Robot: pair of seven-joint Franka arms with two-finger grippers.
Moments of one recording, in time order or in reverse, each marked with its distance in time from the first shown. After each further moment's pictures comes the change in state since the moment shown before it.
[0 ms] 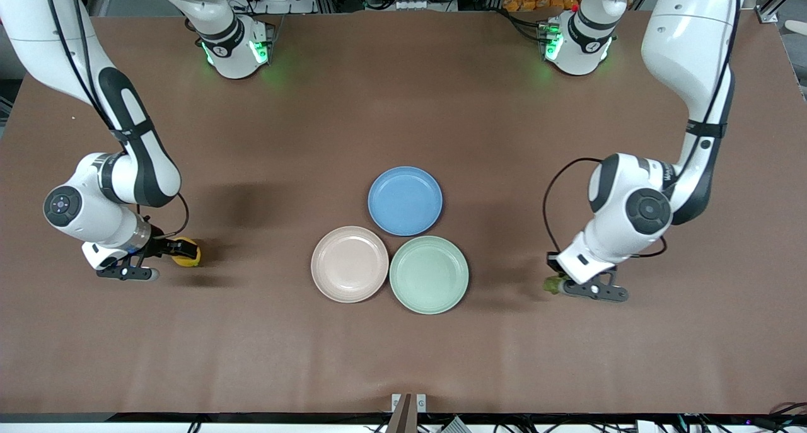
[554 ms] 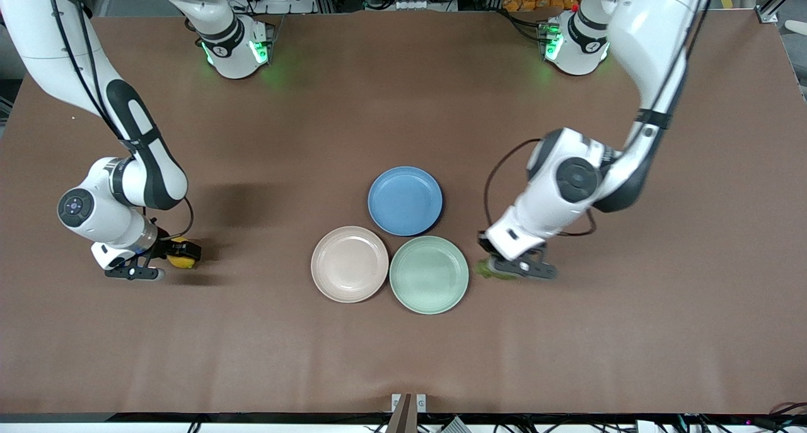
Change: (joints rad) left arm -0.059 -0.006 -0.175 0.035 0.000 0.001 -0.226; right arm -0.006 0.050 -0.002 -0.020 0.000 0.087 -0.016
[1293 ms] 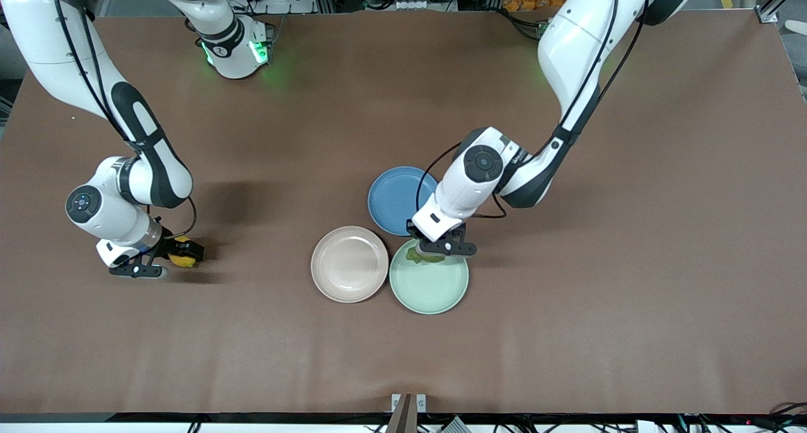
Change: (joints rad) left arm -0.205 0.176 0.011 0.057 0.000 0.231 -0.295; right arm 0.000 0.011 0.000 -0.031 0.000 0.069 0.000
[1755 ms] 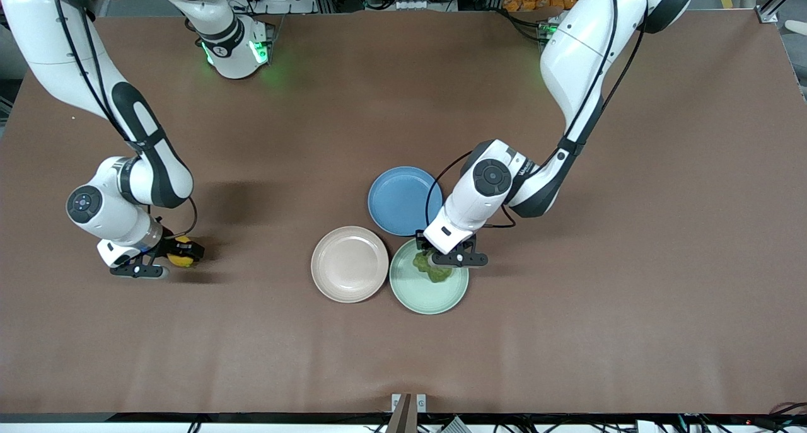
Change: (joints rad) left arm 0.005 0.034 0.037 0.019 0.000 0.017 0.000; right arm 0.001 0.001 0.002 0.000 0.000 0.000 0.000
